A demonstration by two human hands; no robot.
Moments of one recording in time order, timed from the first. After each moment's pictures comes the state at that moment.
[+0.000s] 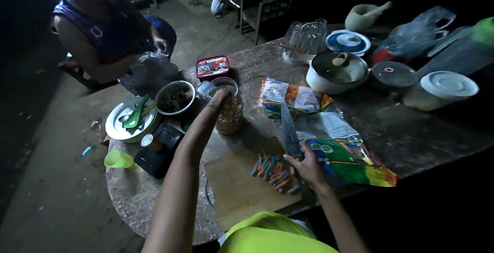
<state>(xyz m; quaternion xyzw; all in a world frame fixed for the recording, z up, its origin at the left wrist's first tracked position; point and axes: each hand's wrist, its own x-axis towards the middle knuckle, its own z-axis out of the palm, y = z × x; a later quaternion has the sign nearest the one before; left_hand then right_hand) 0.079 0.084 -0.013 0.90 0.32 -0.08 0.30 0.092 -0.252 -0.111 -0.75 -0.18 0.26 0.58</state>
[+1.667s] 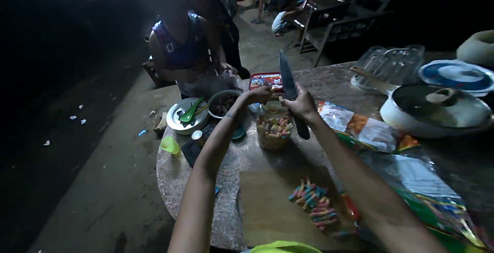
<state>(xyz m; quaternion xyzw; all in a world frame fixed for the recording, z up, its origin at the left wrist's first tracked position) 0.041 0.133 0.046 0.89 0.20 -0.03 0.41 0.154 -0.008 -0.004 -0.75 -0.39 0.19 0.49</state>
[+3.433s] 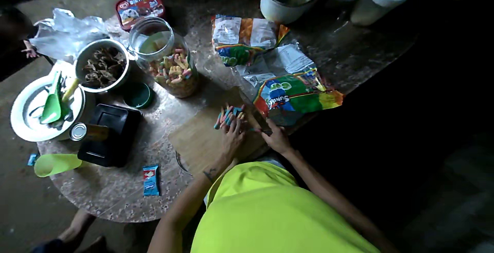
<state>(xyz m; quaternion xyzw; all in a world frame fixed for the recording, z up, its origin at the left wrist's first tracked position) -0.041 -0.164 -0.219 0.99 0.04 -0.01 0.16 0.057 -0.330 -0.208 -0.88 -0.25 0.18 0.35</state>
